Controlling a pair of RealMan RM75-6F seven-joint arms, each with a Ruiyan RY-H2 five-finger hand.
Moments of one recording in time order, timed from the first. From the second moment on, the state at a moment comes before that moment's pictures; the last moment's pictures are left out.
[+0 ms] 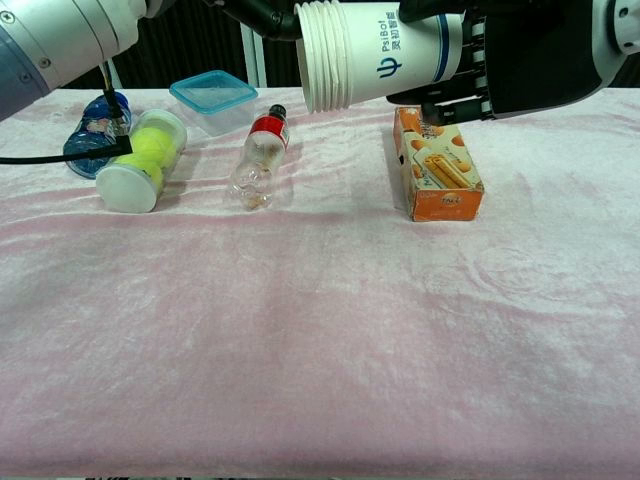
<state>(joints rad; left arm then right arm) -0.86 -1.53 -0.29 -1.62 1.41 1.14 -0.06 0.71 -1.06 0.61 -1.89 -0.58 0.23 0.88</state>
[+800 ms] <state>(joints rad) -0.83 -1.50 -0.27 -1.59 1.42 1.16 -0.12 0.66 -1.05 0.63 -1.88 -0.59 0.21 0.88</state>
